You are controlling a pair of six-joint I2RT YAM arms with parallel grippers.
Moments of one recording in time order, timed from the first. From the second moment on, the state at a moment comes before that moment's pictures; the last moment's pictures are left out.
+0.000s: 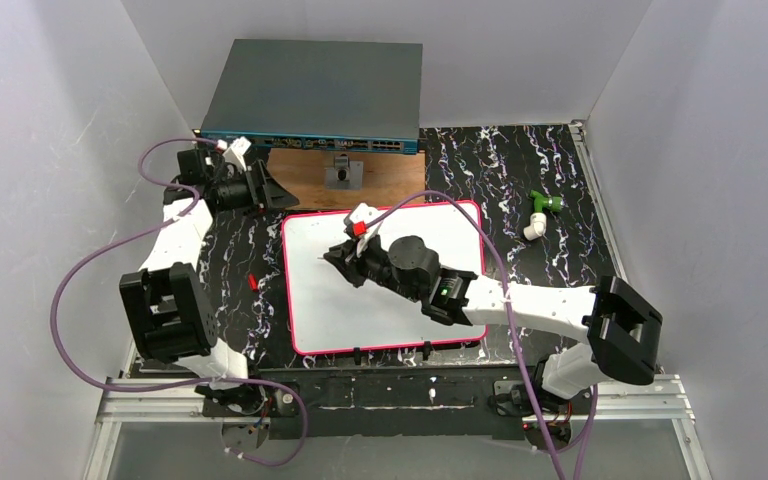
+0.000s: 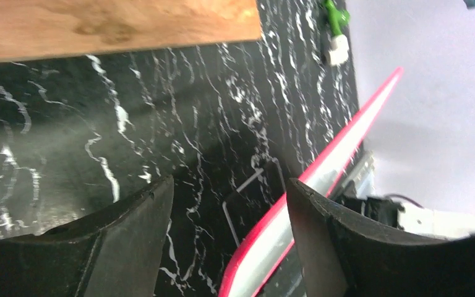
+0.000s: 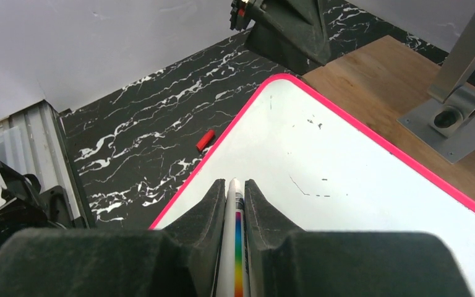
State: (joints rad) left arm 0.18 1.55 1.20 -0.50 0.91 -0.20; right arm 1.19 1.46 0.96 0.44 0.13 0.11
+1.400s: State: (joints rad) left arm 0.13 1.56 0.93 -0.10 1.41 -0.25; right arm 1.19 1.61 1.13 0.33 0.12 0.08
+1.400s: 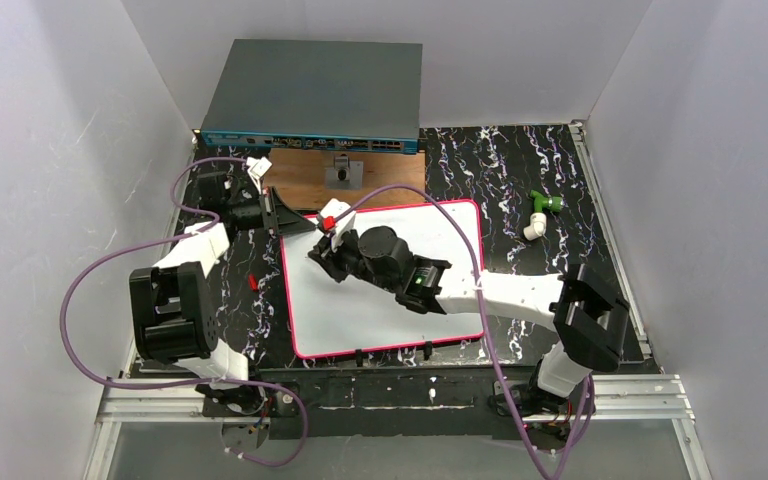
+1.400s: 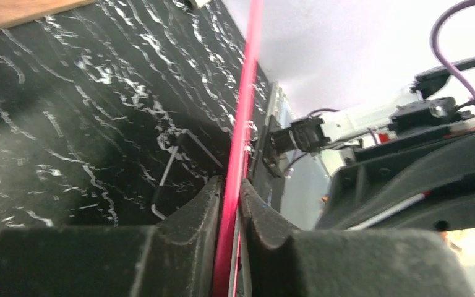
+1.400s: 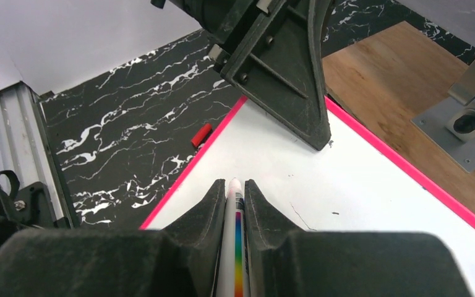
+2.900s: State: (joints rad) left arm 0.10 1.54 0.94 -0.20 1.43 -0.20; right arm 1.25 1.66 1.10 0.40 0.15 0.11
